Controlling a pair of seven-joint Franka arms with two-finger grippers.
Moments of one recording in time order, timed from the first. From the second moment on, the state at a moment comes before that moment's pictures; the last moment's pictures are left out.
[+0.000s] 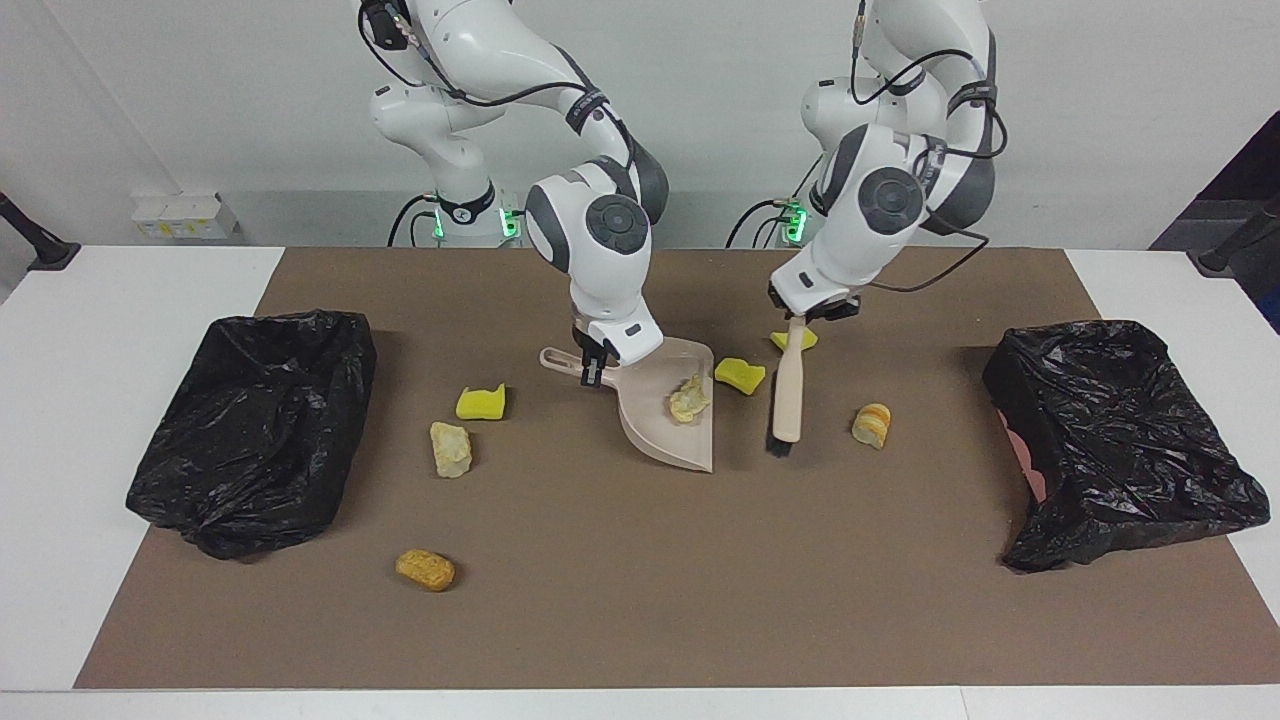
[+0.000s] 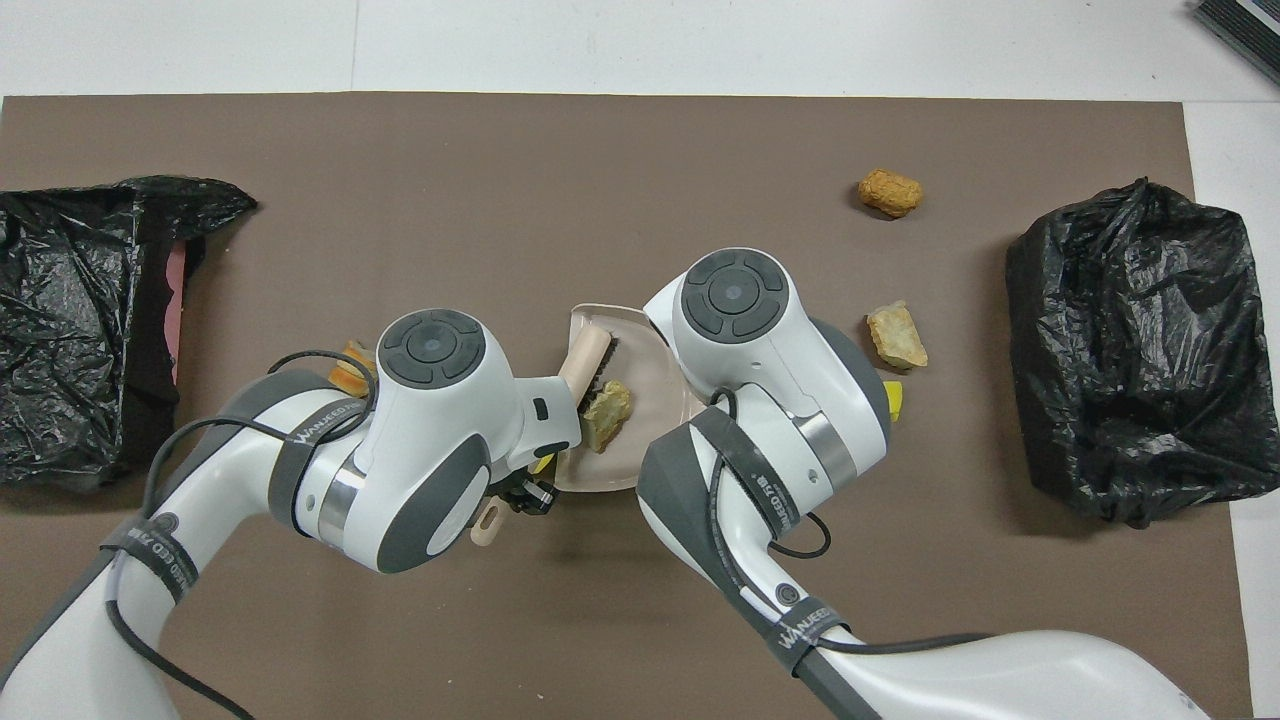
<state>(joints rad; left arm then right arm) -0.13 0.02 -0.21 -1.98 -0.10 1.68 -0.07 0.42 0.34 0.11 -1.72 -0.10 1.90 -0.88</state>
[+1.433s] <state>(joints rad) -0.15 -0.06 -0.21 -2.30 0.00 1.88 -0.33 0.42 0.34 0.11 -1.72 -0.10 1.90 -0.88</state>
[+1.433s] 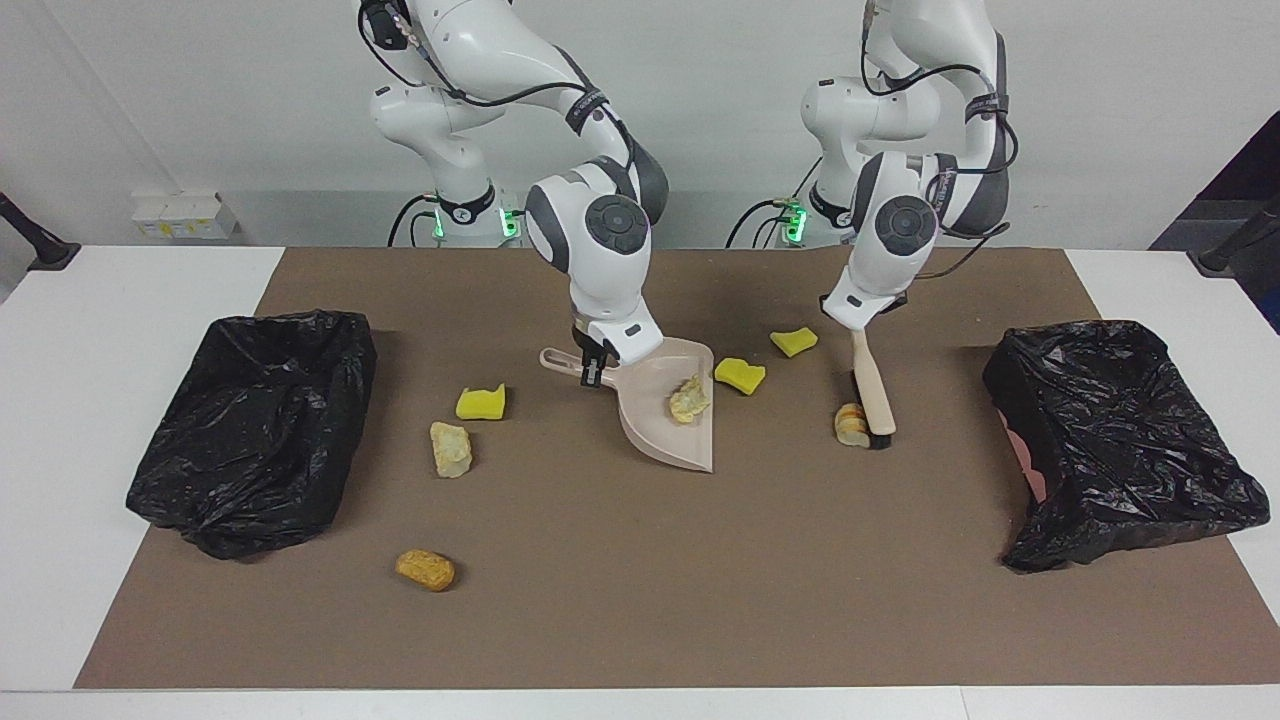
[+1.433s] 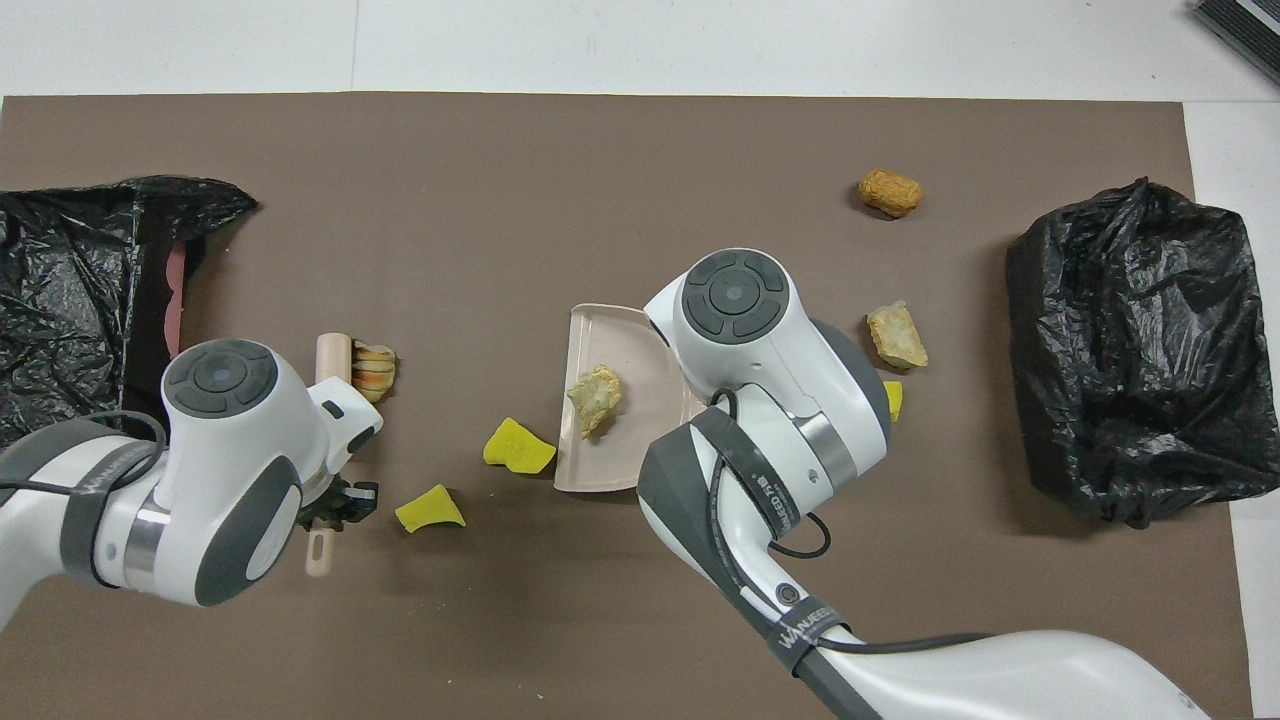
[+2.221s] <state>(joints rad) -0.17 -0.07 -0.52 -2.31 -0.13 1.98 -0.56 0.43 0.34 0.11 -1.73 -0.10 1.94 -0.89</state>
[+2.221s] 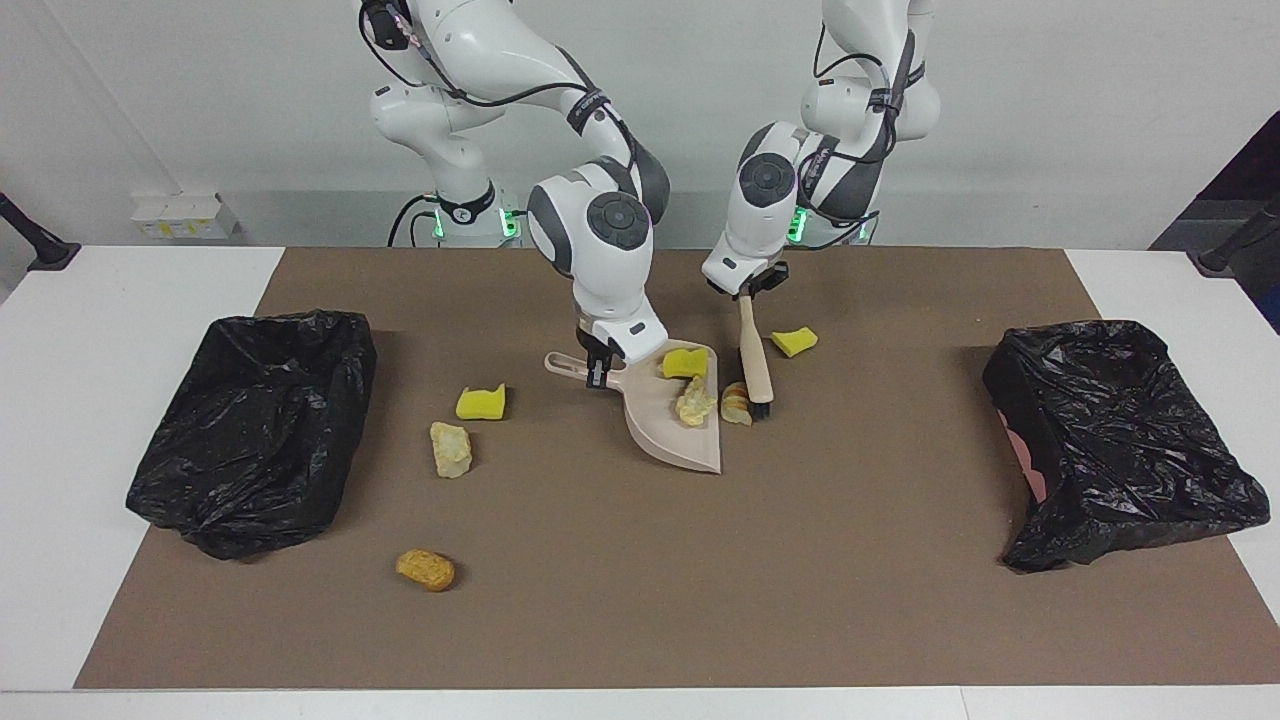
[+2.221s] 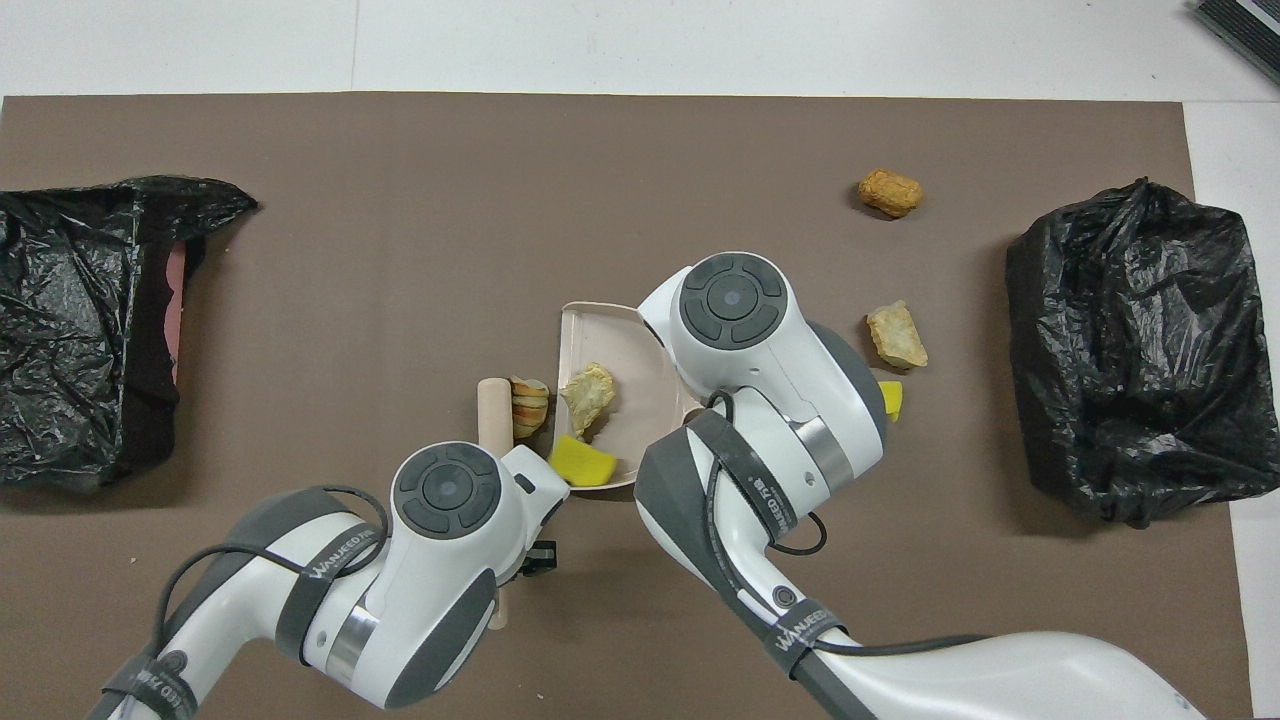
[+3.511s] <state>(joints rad) -0.26 -0.05 -0.53 -2.23 -0.35 2.08 -0.54 0.42 0.33 0.11 -1.80 -0.10 2.05 -0.90</state>
